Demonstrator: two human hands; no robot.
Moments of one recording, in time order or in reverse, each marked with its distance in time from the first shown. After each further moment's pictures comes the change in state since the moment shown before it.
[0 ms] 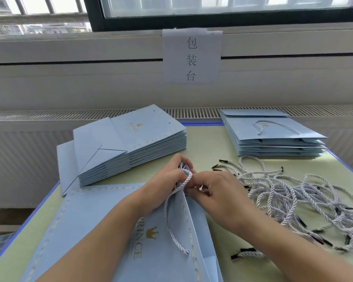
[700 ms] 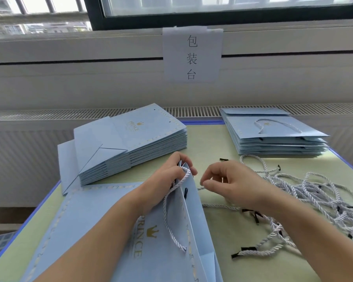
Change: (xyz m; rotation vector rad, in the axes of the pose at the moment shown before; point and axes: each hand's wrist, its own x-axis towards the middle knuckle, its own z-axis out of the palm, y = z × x) left_hand 0.014 -0.014 -0.006 -0.007 0.049 -0.080; right_hand 0.008 0.021 -0.030 0.137 -0.204 0.201
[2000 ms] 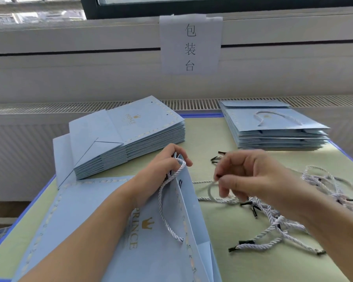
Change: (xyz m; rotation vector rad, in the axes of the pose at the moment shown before) left_hand -0.016 0.014 -0.001 -0.043 -0.021 -0.002; right_hand -0.031 -0.003 -0.023 0.612 -0.097 -0.088
